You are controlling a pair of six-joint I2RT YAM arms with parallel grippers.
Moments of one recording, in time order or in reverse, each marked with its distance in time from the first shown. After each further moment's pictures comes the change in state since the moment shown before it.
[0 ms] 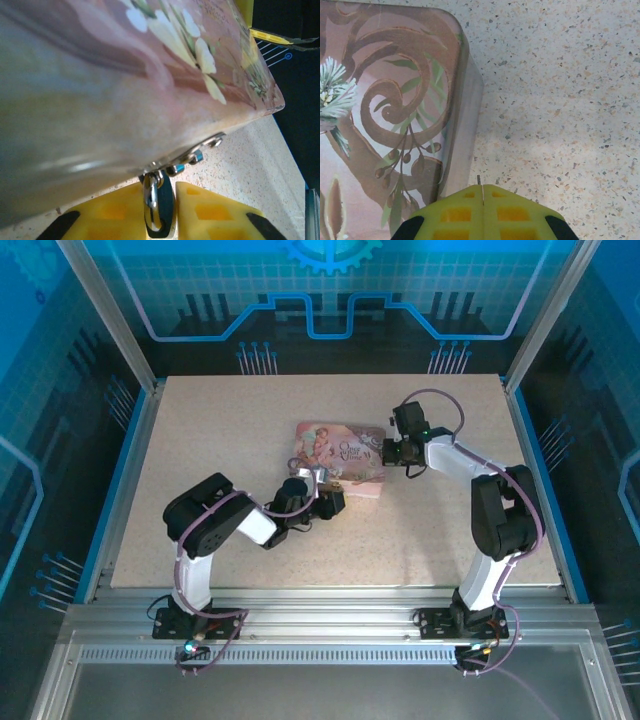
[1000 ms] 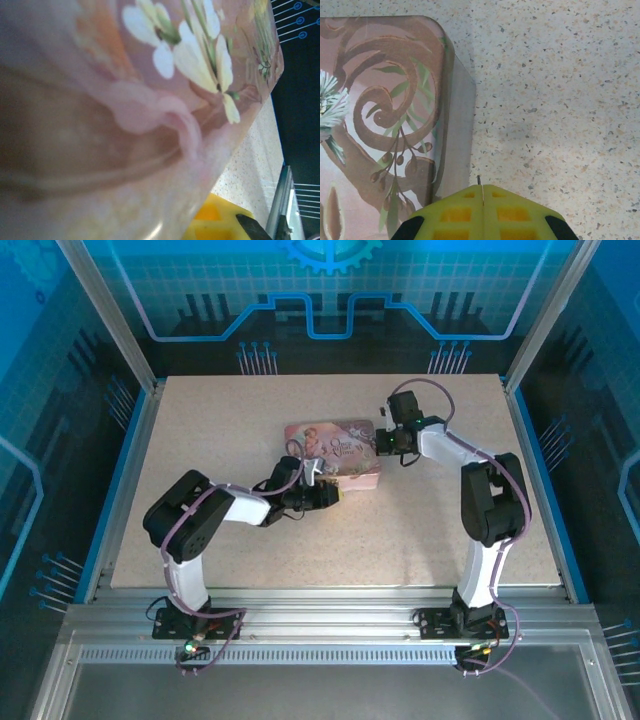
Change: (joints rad) left arm 0.109 -0.099 0.139 -0.449 0.245 -0.019; right arm -0.004 0.120 0.148 -0.001 -0.062 -0.082
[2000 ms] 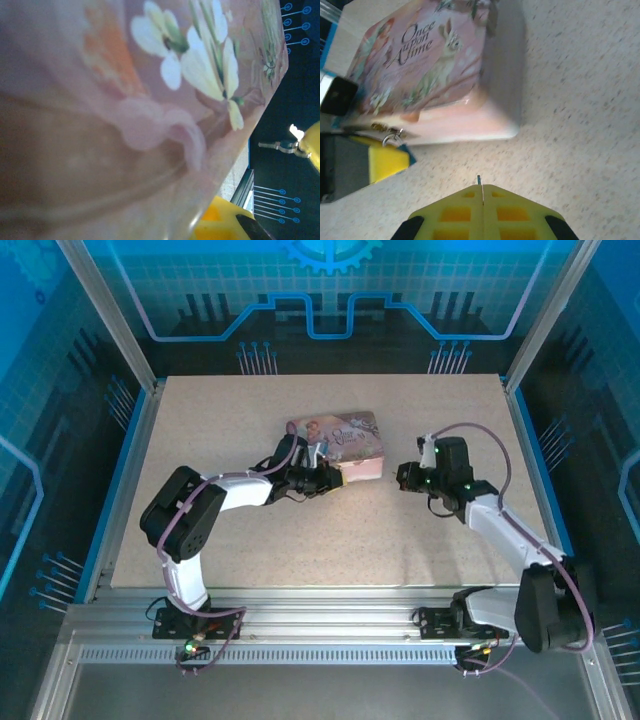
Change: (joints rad) left arm 0.034 -0.007 0.216 -0.299 0.092 -0.103; right arm -0.077 -0.707 -0.672 0.256 -0.278 0.233
